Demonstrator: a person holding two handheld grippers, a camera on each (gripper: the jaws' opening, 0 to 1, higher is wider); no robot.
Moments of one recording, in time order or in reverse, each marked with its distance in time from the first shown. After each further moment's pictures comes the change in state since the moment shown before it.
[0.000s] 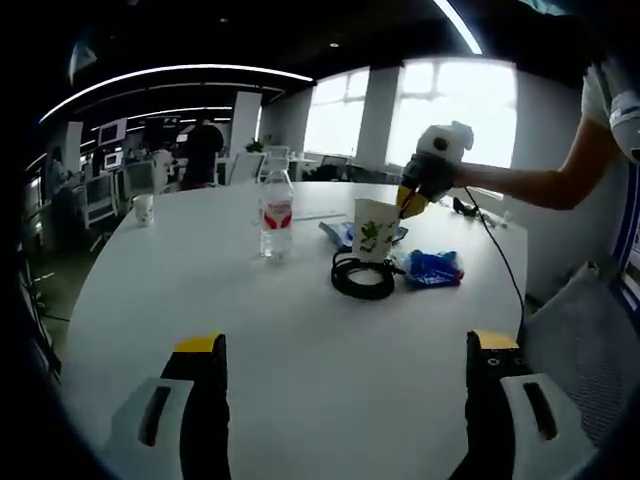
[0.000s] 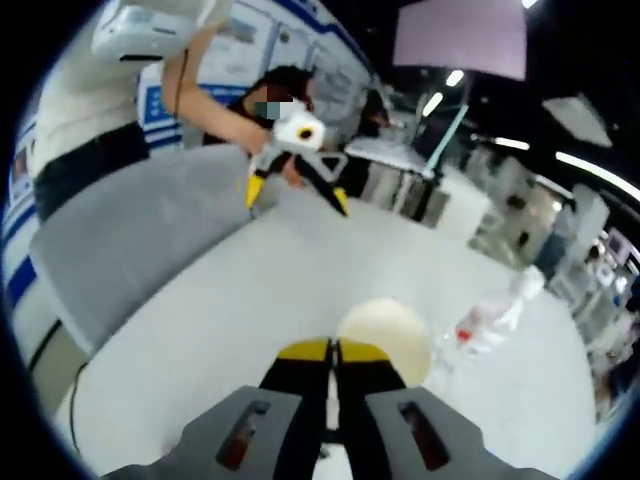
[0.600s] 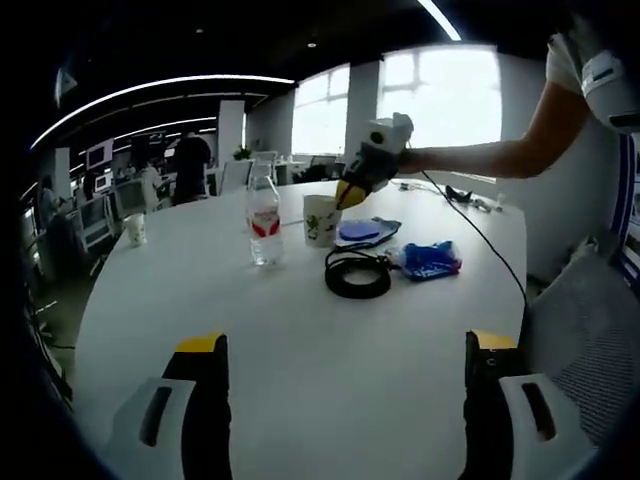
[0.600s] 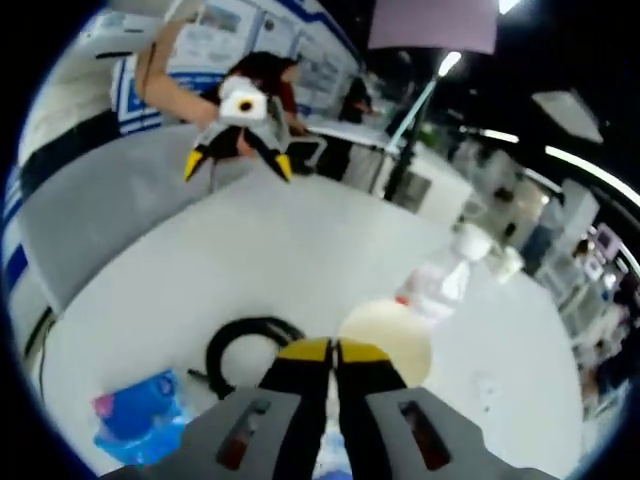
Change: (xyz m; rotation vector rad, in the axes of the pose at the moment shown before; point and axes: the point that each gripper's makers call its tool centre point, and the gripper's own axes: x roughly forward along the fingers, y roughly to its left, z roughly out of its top) left arm 0.006 -0.004 -0.001 0.108 0.037 0.015; right arm 0.003 -0.078 -0.048 -0.011 0.074 -0.046
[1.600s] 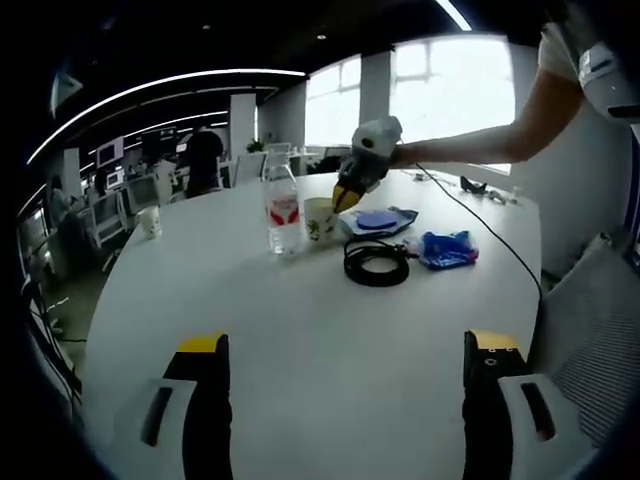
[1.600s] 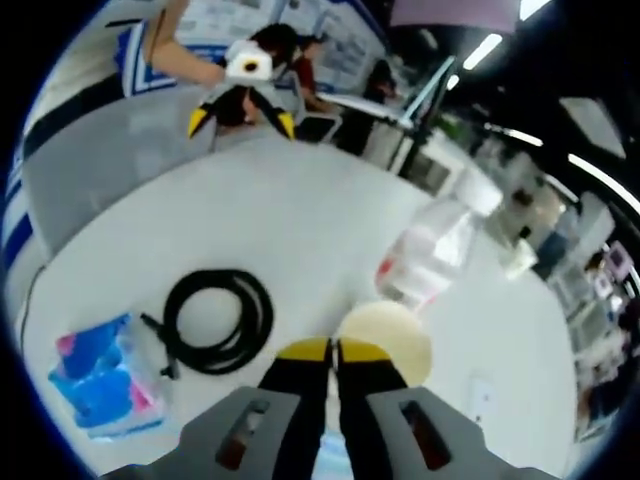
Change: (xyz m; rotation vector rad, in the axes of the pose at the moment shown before) left arm -0.003 0.012 -0.006 -0.011 0.011 0.046; right arm 0.022 -0.023 -0.035 -0.076 0.058 0.058
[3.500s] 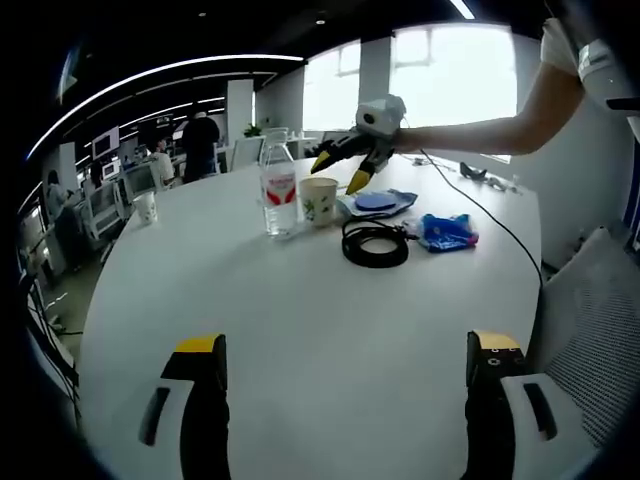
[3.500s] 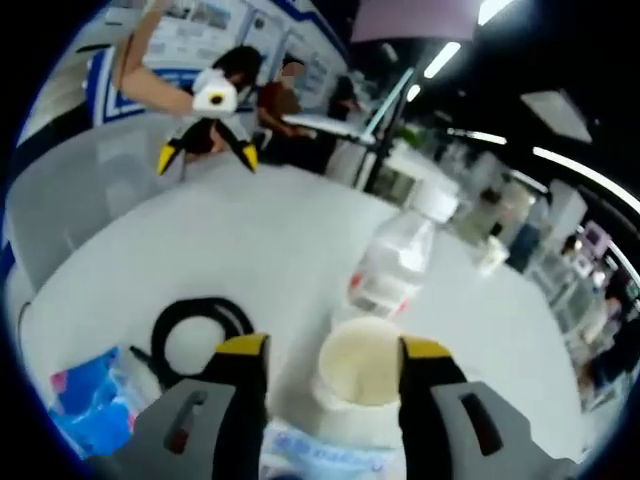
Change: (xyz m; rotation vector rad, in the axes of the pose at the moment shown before) left arm 0.005 -0.001 -0.014 -0.008 0.066 -0.010; right arm -0.012 -0.015 0.015 0.125 -0.104 -0.169
